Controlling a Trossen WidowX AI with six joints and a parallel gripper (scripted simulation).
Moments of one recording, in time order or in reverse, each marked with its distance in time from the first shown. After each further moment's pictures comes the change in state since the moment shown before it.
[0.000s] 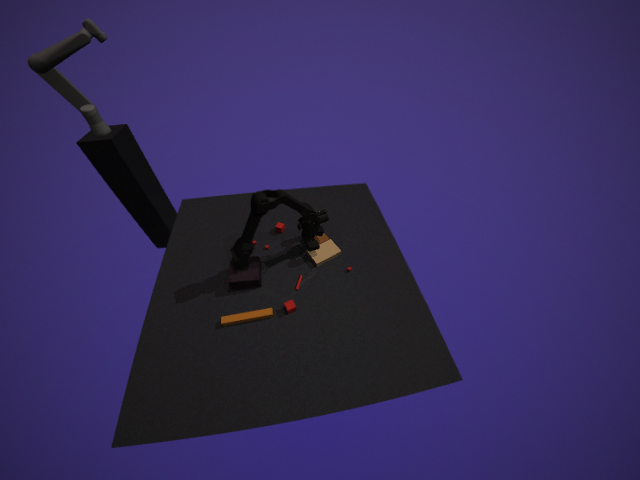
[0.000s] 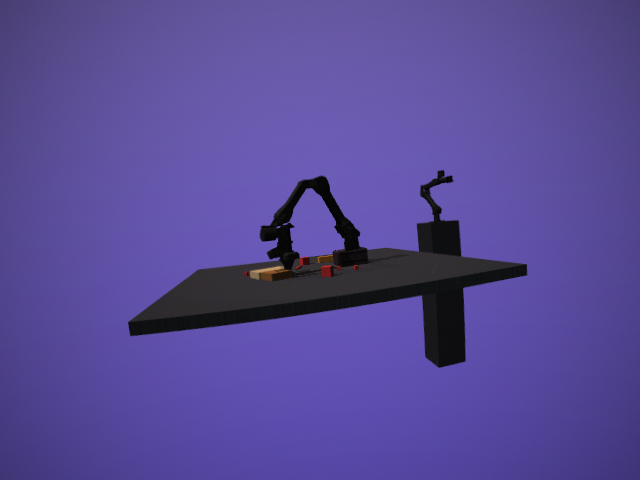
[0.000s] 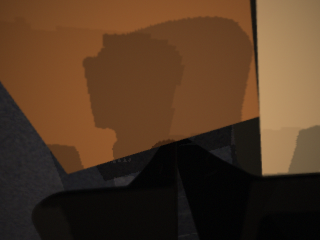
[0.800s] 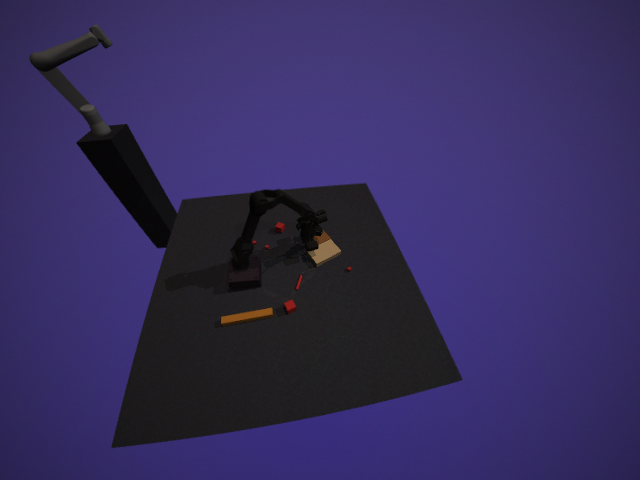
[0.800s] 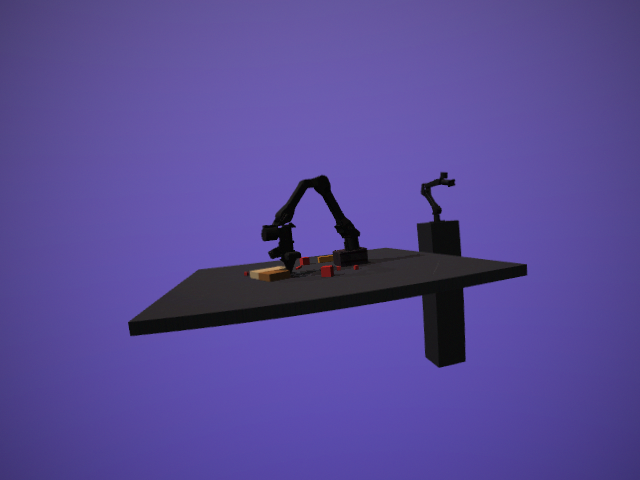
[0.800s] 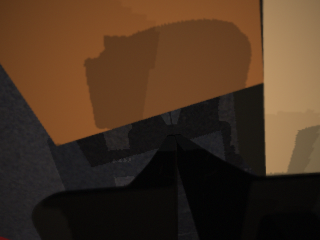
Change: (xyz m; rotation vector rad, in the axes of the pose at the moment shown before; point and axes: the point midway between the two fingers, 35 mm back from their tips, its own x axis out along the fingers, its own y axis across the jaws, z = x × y) arm -0.001 0.001 -0.006 -0.005 -0.002 0.001
